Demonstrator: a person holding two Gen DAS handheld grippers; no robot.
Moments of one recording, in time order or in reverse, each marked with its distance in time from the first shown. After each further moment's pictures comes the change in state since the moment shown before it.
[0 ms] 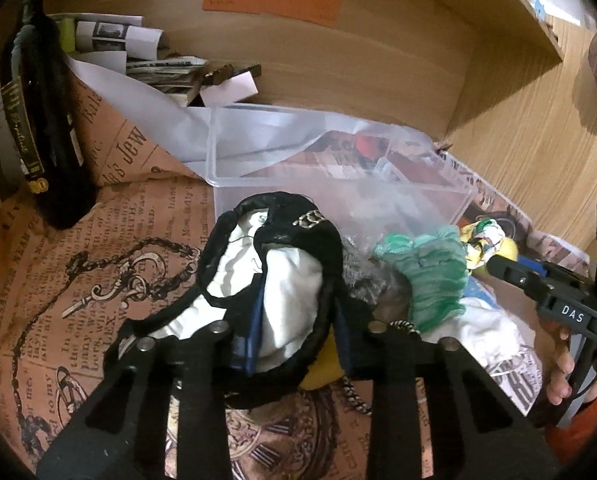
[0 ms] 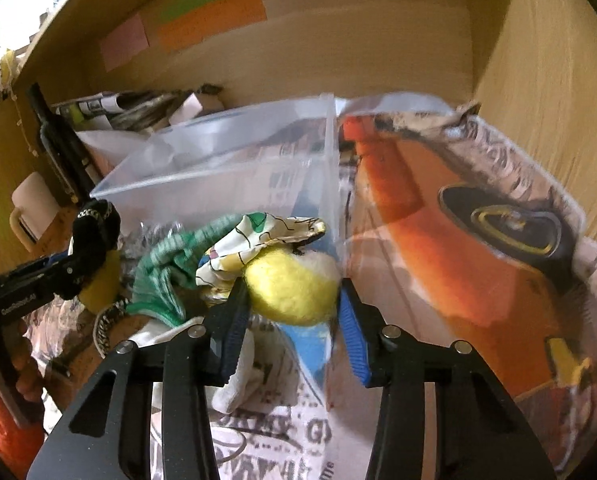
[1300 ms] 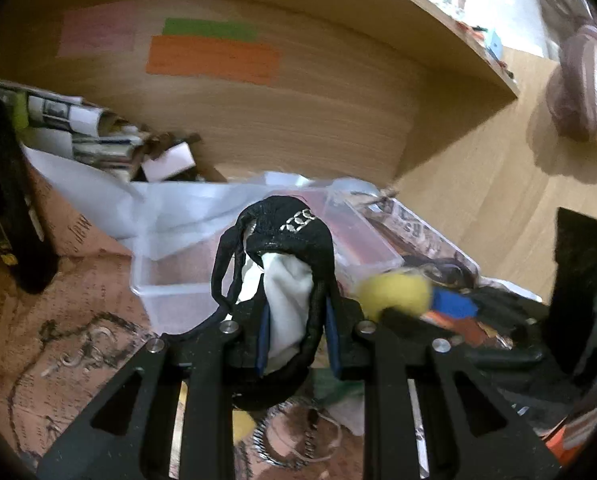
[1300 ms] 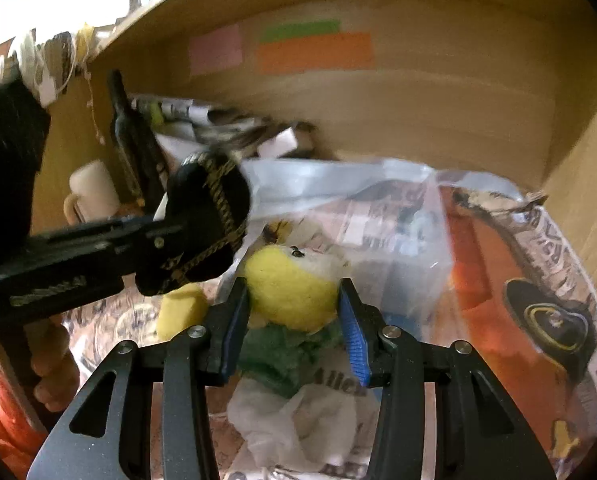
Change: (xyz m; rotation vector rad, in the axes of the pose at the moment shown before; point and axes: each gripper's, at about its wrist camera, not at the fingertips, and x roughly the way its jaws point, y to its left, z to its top) left arm -0.024 -0.046 0.052 0.036 -0.125 -0.111; right arm -0.013 0.056 0.029 -0.182 -0.101 0.152
